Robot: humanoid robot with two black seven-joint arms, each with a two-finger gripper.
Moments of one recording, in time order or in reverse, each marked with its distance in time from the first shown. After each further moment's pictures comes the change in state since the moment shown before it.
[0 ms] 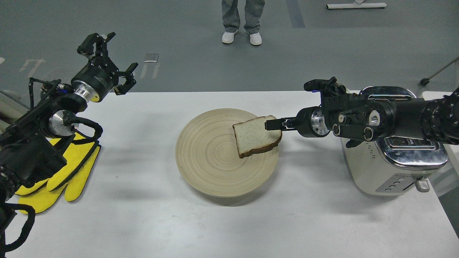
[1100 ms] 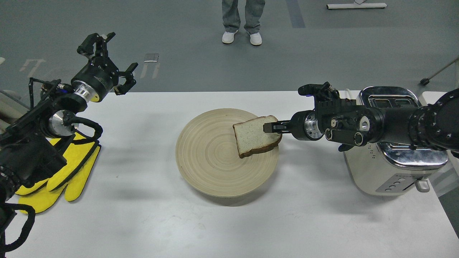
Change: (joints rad) left arm 0.000 0.000 0.000 0.000 0.000 0.000 -0.001; right arm -0.042 0.046 0.002 -0.053 0.016 -0.015 0.001
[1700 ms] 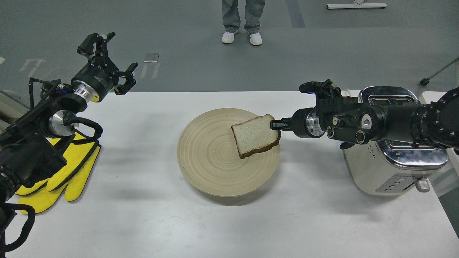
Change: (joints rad) left arm 0.000 0.000 0.000 0.000 0.000 0.000 0.000; right arm 0.027 -0.009 0.000 0.008 -0.005 -0.003 -0.001
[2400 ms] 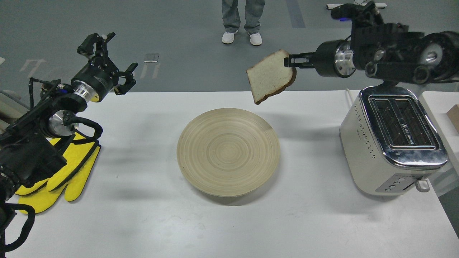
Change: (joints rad) left arm 0.000 0.000 0.000 0.000 0.000 0.000 0.000; right arm 0.454 -0.260 -0.035 0.256 -0.043 -0.001 0.000
